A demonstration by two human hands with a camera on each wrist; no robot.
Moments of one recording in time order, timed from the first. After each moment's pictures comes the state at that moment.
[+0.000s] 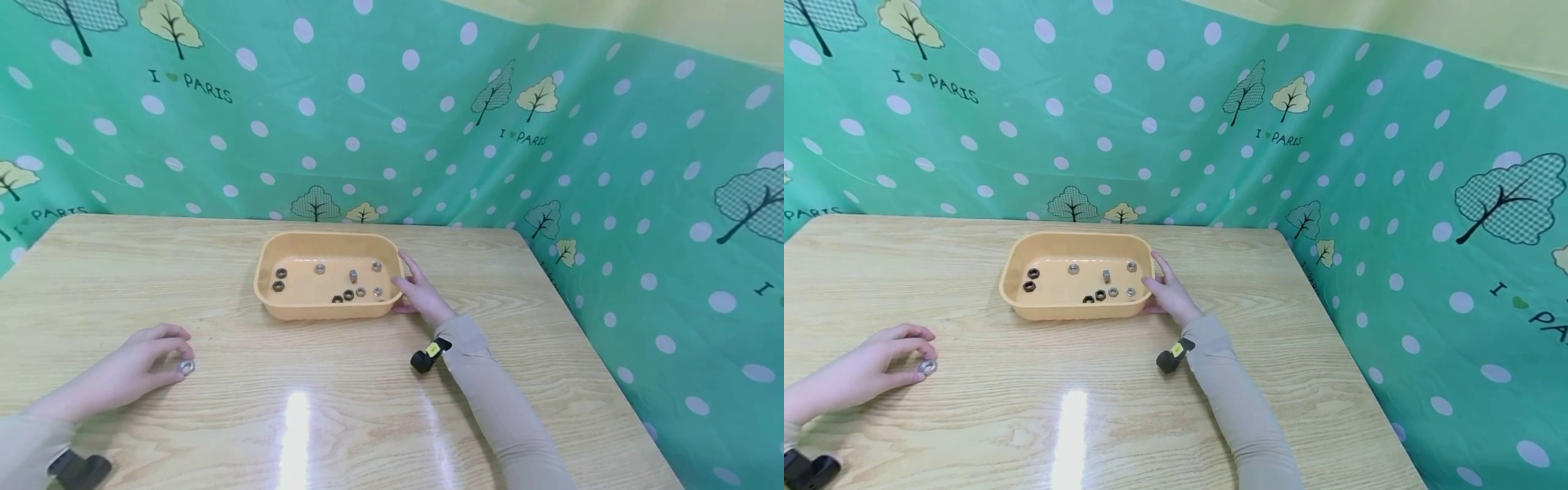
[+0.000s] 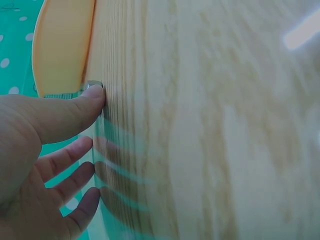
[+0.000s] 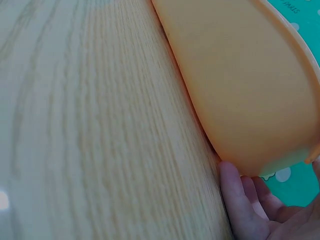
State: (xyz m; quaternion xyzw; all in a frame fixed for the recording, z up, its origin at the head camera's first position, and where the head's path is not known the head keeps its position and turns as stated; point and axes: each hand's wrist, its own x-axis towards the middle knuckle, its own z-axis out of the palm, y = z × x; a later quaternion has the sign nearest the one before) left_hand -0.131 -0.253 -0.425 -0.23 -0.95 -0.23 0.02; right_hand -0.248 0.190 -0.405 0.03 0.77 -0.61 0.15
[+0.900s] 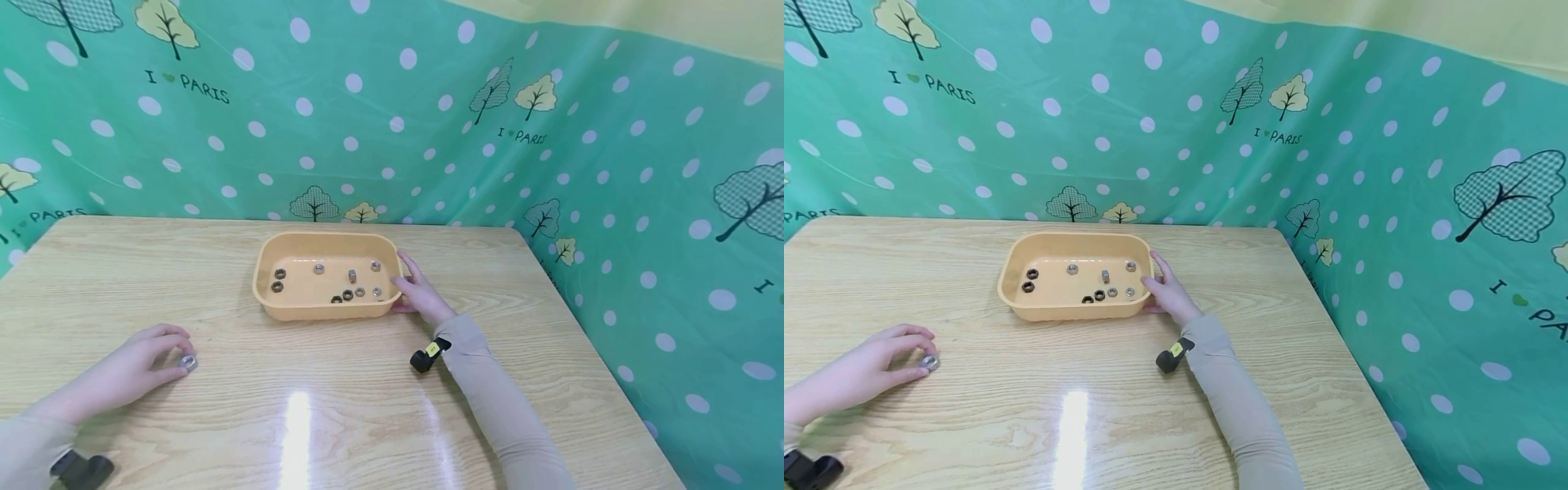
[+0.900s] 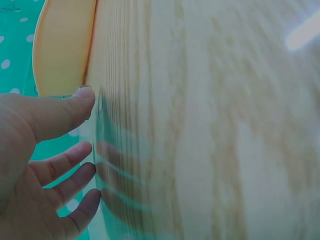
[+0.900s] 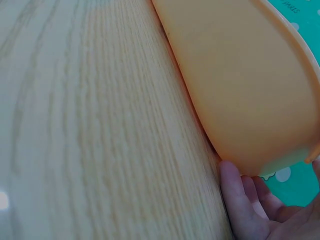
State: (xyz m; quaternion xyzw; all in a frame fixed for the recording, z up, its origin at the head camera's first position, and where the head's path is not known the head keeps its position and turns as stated) left_hand -0.134 -0.249 -0.421 -0.24 -0.94 -0.23 0.03; right_hand -0.249 0.192 -0.406 0.03 0.77 -0.61 0.16
